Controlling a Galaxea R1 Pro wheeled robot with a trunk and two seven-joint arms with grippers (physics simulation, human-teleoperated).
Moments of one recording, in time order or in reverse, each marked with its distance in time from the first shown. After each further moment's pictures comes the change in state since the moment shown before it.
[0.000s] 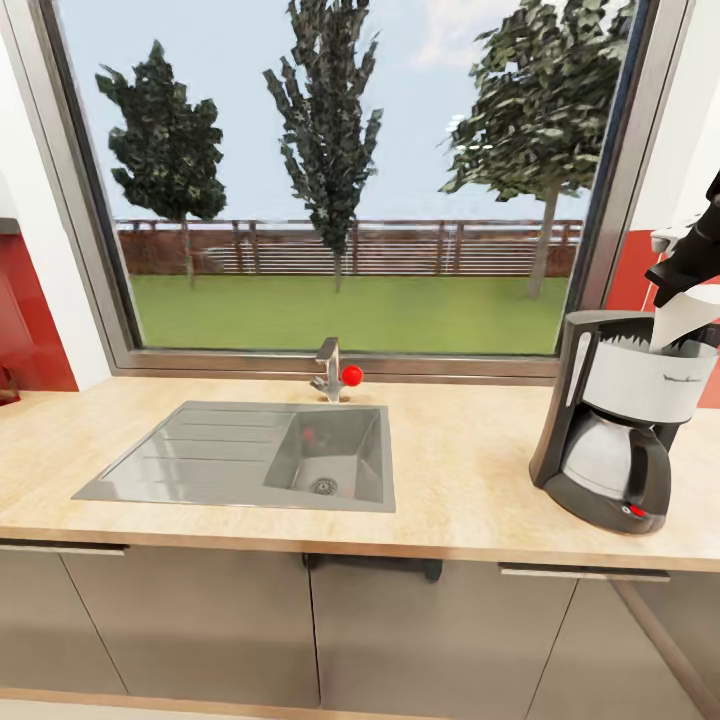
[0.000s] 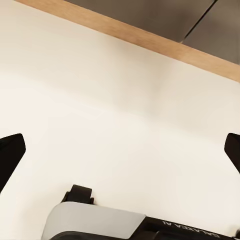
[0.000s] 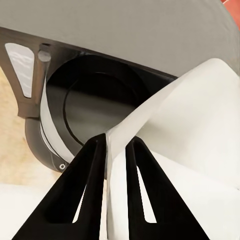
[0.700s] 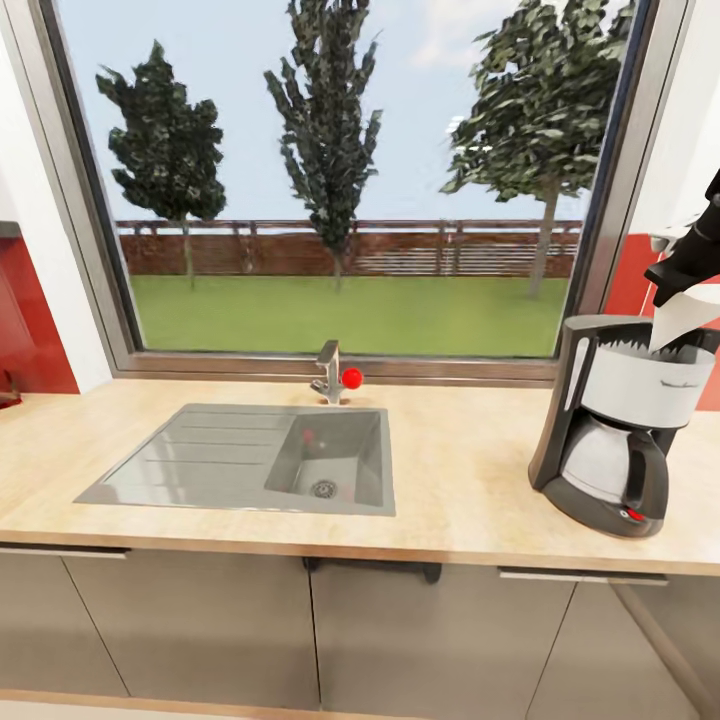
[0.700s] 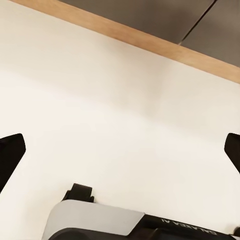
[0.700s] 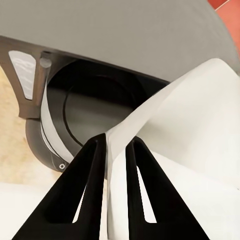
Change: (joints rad) left arm 0.000 0.000 0.000 0.000 0.000 0.000 0.000; right arm 0.000 0.001 0.000 -0.002 0.000 0.000 0.001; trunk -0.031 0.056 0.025
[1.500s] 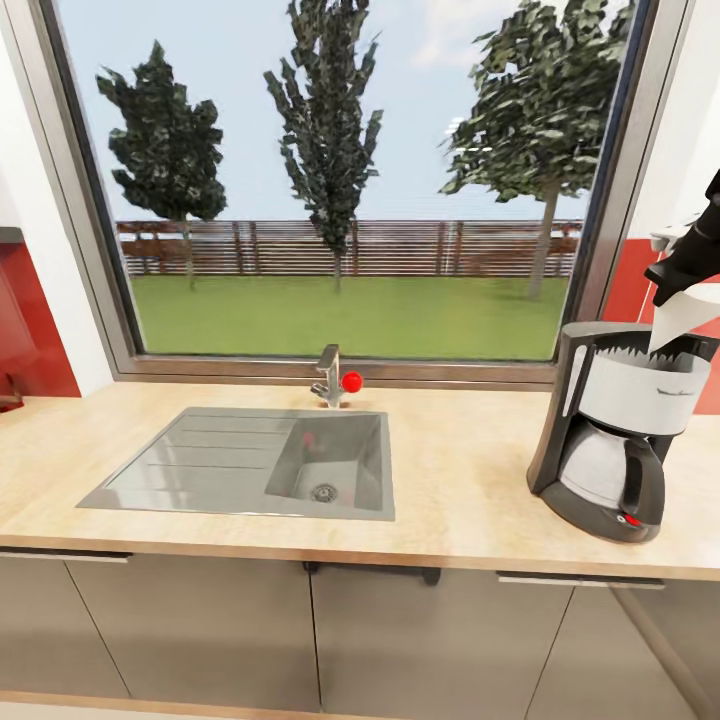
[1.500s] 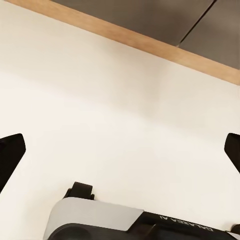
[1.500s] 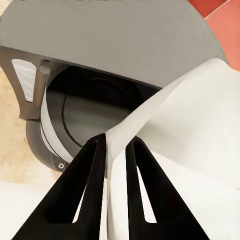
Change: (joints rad) left arm 0.000 0.000 0.000 0.000 0.000 0.000 0.000; right arm 0.000 0.000 0.000 -0.004 0.000 0.001 0.001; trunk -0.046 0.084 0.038
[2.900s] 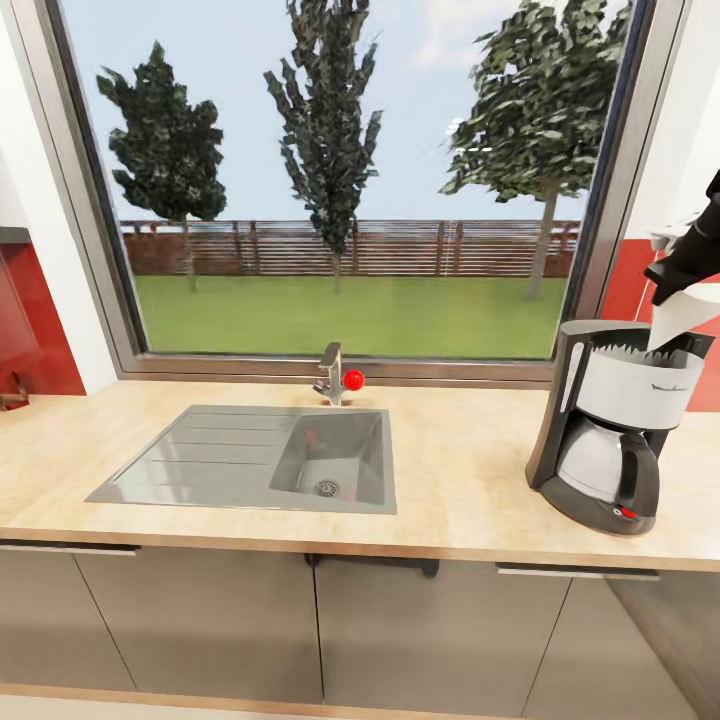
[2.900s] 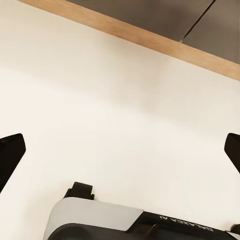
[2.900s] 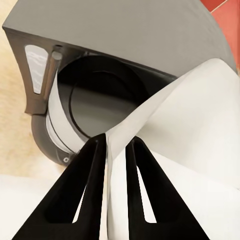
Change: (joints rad) left arm 0.000 0.000 0.000 0.000 0.000 0.000 0.000; right arm -0.002 -0.001 0.001 0.000 -0.007 0.002 0.000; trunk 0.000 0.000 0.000
